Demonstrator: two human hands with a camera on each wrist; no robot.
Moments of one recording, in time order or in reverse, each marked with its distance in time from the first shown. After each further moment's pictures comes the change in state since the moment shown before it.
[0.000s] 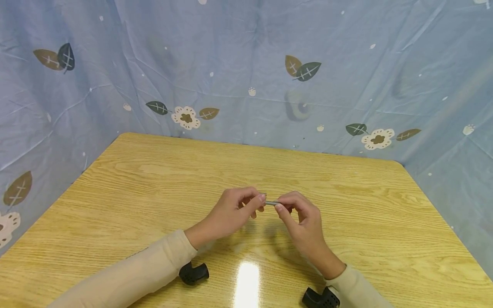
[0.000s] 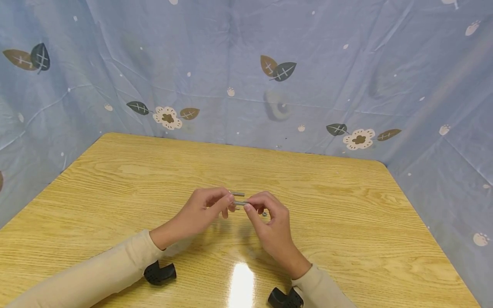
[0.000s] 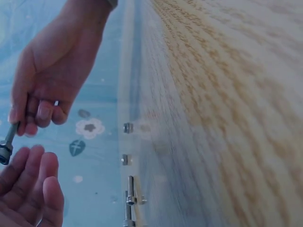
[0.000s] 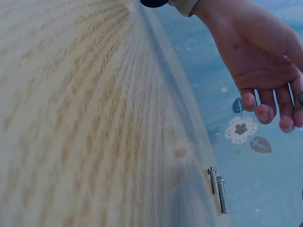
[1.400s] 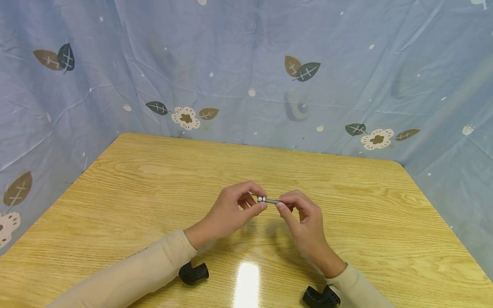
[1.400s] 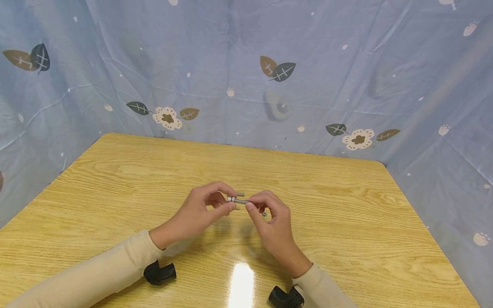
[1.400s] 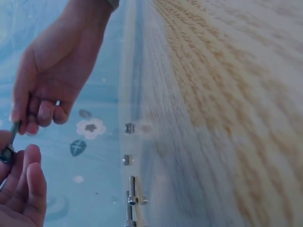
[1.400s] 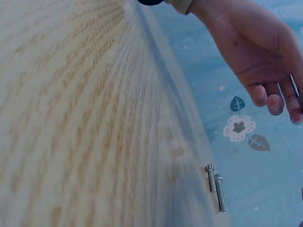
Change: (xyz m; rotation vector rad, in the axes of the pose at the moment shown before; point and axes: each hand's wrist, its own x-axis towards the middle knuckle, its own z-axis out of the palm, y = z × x) left_hand 0.000 -0.001 0.001 -0.023 0.062 0.108; right_hand 0.001 -0.001 -0.002 0.031 0.015 0.014
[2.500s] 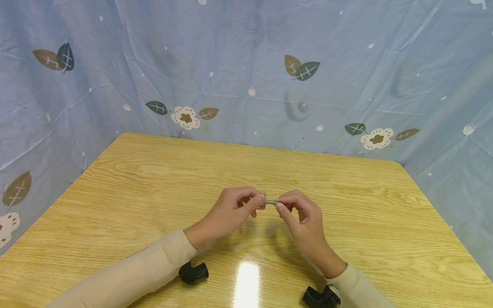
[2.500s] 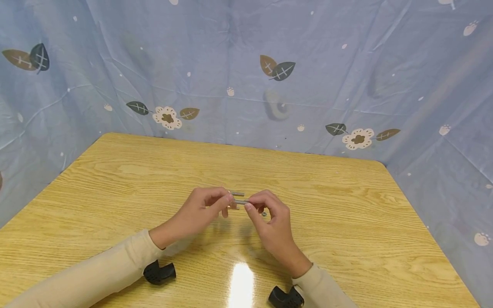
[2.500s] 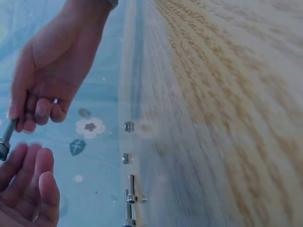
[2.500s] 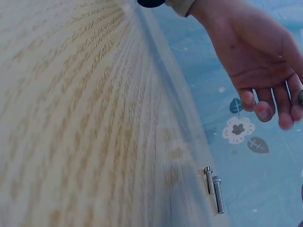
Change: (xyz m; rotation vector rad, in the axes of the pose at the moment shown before) left_hand 0.000 -0.001 -0.002 -0.022 -0.056 -0.111; right_hand 0.001 0.000 0.000 0.019 -0.018 -0.019
